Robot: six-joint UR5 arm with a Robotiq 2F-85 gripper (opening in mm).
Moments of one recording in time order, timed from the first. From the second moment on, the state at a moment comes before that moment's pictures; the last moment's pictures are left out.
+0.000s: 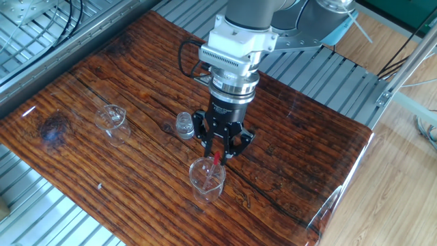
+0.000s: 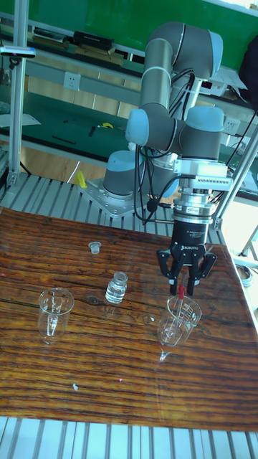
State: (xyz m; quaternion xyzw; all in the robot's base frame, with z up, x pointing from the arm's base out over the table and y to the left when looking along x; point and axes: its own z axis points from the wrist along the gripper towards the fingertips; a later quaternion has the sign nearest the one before) arm 0.552 0.161 0.105 -0.07 0.97 0.06 0.23
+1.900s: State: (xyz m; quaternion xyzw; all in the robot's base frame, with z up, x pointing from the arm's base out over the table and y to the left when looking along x) arm 0.550 0.162 0.103 -0.05 0.97 0.05 0.22
